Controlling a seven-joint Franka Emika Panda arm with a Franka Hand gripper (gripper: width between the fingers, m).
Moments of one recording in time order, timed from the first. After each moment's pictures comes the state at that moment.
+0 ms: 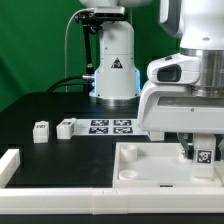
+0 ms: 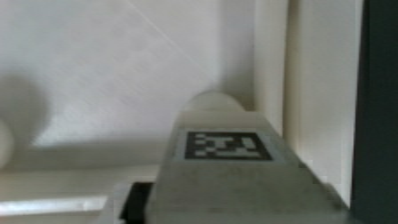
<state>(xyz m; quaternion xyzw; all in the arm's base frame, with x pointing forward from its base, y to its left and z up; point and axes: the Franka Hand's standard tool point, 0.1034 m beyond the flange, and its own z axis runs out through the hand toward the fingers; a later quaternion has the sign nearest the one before) 0.620 0.114 0.059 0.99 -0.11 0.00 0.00</state>
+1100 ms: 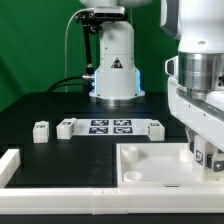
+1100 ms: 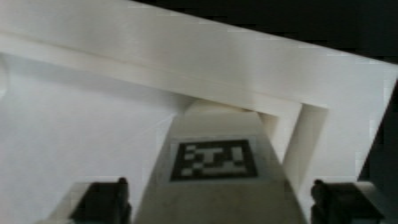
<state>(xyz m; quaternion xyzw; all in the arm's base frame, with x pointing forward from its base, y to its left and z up) 0.619 0.119 0.056 0.79 -0.61 -0.01 -0.01</state>
